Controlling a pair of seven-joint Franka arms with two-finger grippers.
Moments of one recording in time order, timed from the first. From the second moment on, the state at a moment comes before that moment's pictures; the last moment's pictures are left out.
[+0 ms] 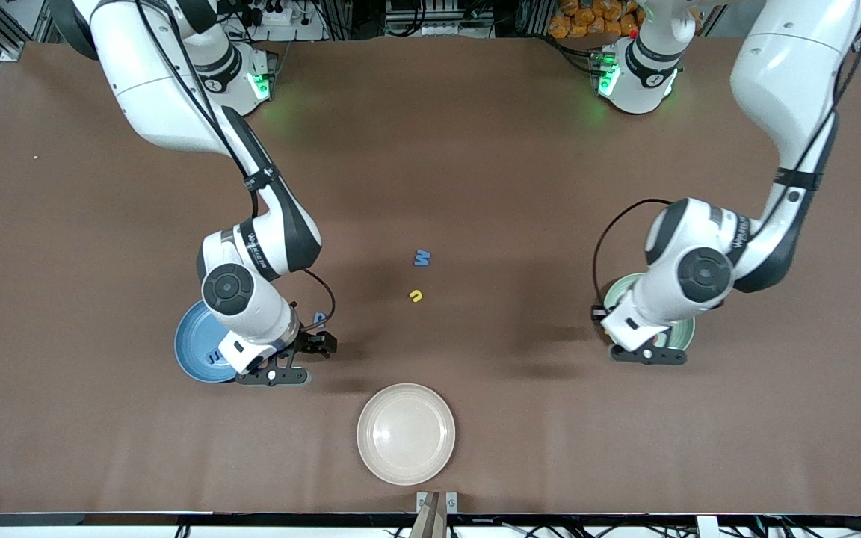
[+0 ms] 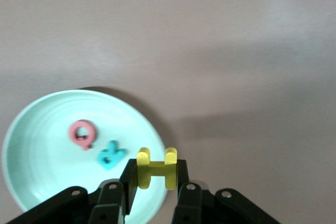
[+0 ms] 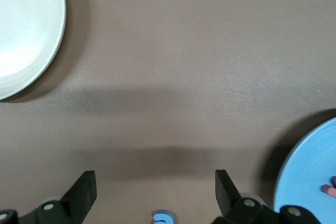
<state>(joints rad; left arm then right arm) 0.10 0.59 -0.39 -1.67 0.25 2.15 -0.27 0.37 0.76 0.00 -1.44 0.00 2.29 0.36</state>
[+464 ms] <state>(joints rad) 0.22 0.63 -0.39 -1.70 0.25 2.15 -0.13 0.53 0.80 0.00 -1.42 0.00 2.31 0.70</state>
